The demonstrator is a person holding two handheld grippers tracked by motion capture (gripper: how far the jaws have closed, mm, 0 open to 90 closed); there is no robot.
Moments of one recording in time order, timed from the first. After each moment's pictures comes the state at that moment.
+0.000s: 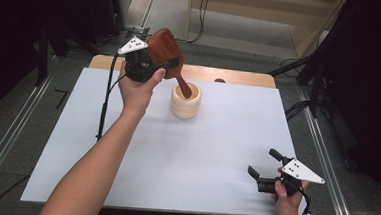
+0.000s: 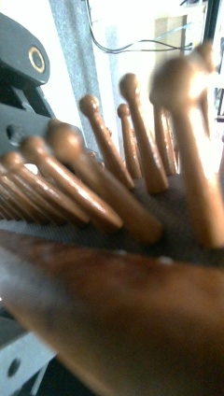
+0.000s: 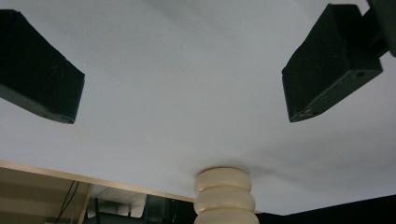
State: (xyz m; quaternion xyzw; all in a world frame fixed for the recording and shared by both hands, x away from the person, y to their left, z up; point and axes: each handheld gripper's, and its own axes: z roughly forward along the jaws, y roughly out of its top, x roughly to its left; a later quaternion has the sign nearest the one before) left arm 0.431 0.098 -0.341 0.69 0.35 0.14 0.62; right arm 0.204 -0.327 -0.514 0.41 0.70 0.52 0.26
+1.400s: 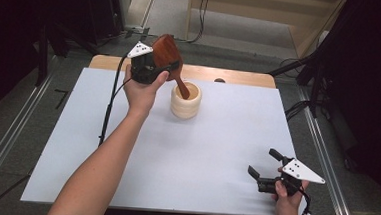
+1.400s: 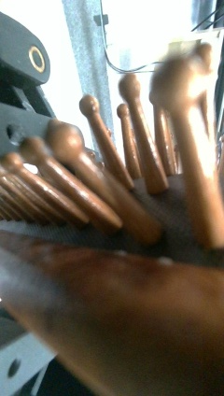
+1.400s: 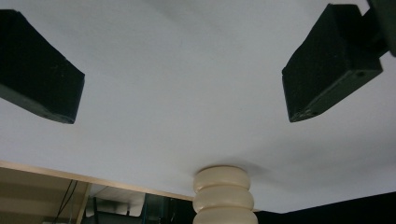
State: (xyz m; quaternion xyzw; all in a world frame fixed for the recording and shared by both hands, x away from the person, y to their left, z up) left arm 0.449 0.090 -0.372 0.69 0.38 0.16 0.60; right arm 0.204 -0.328 -0.514 0.40 0.70 0.52 0.26
